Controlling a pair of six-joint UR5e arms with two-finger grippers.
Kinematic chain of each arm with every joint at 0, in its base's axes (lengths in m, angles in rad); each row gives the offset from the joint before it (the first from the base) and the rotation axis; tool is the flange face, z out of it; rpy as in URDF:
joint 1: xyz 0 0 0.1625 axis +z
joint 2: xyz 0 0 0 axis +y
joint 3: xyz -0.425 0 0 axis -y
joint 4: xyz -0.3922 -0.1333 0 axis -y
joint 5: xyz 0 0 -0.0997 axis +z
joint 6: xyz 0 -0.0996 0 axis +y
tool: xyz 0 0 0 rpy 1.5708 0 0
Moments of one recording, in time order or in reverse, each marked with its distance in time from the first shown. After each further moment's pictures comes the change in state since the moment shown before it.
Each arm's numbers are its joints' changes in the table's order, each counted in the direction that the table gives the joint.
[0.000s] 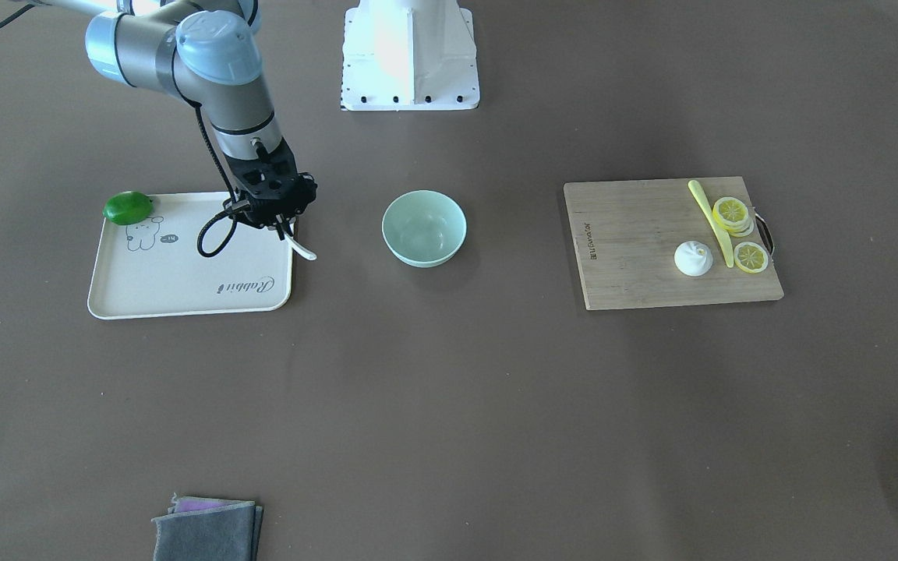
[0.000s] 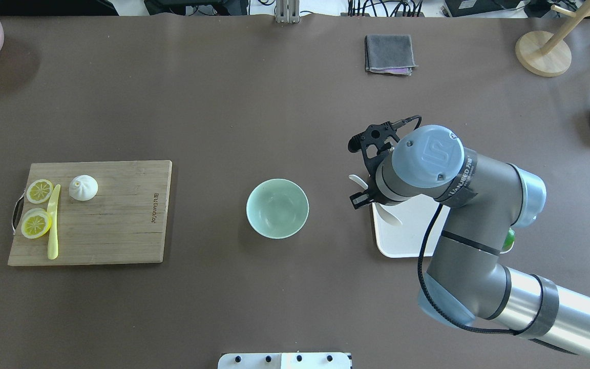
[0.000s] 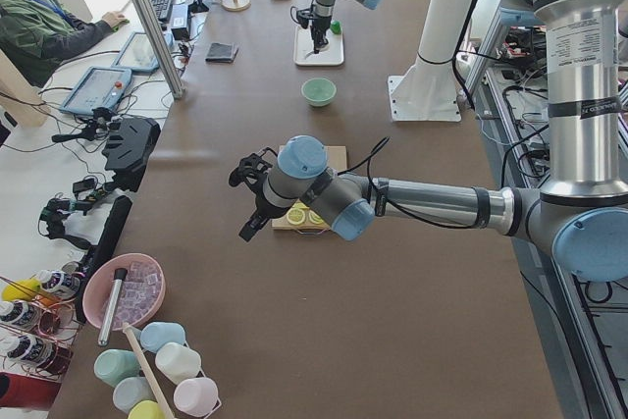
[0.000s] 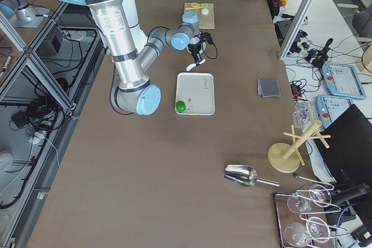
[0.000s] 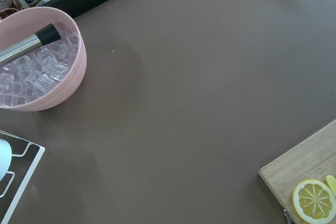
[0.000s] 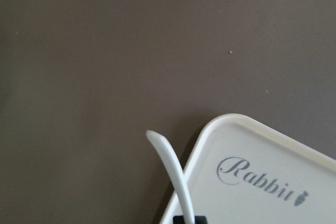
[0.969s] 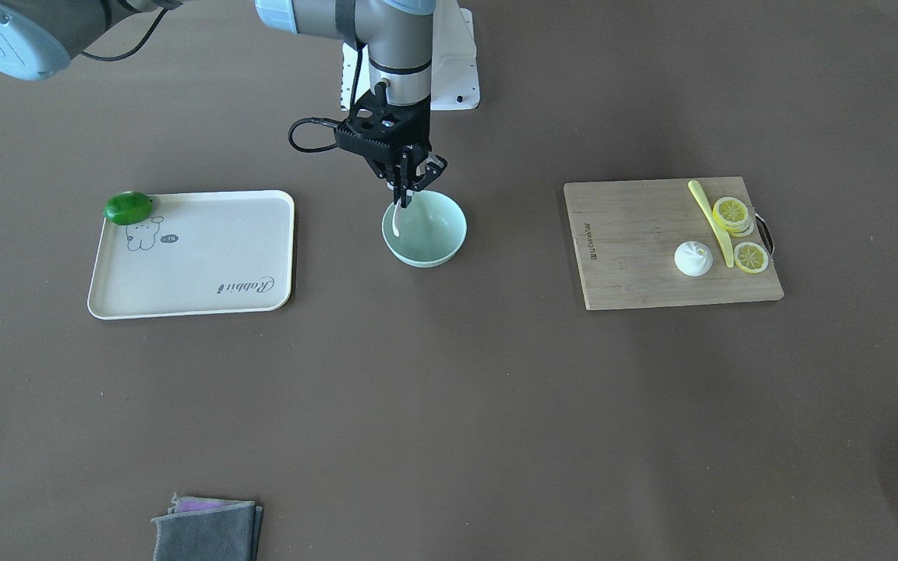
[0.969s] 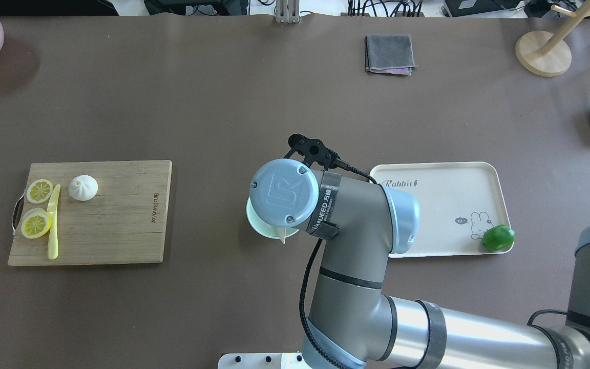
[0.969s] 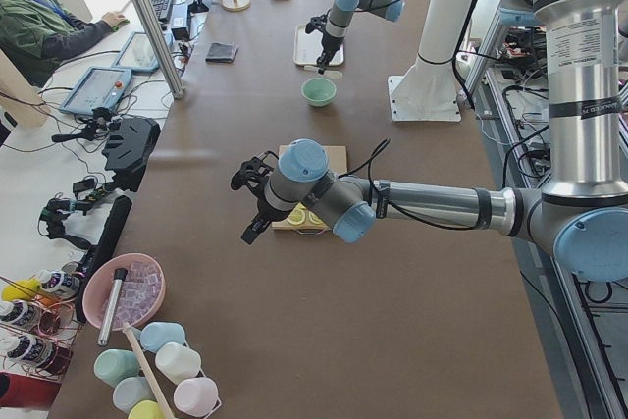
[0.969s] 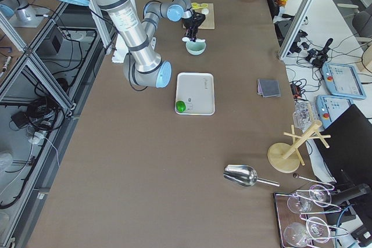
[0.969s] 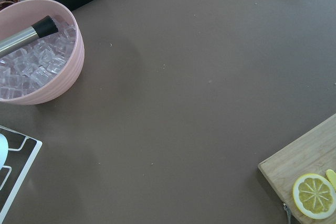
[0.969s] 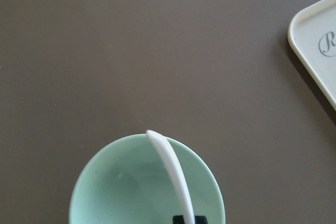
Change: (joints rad) left arm 0.006 -0.008 0.007 -0.001 0.002 -0.001; right arm -0.140 -0.351 -0.182 -0.194 0.252 -0.971
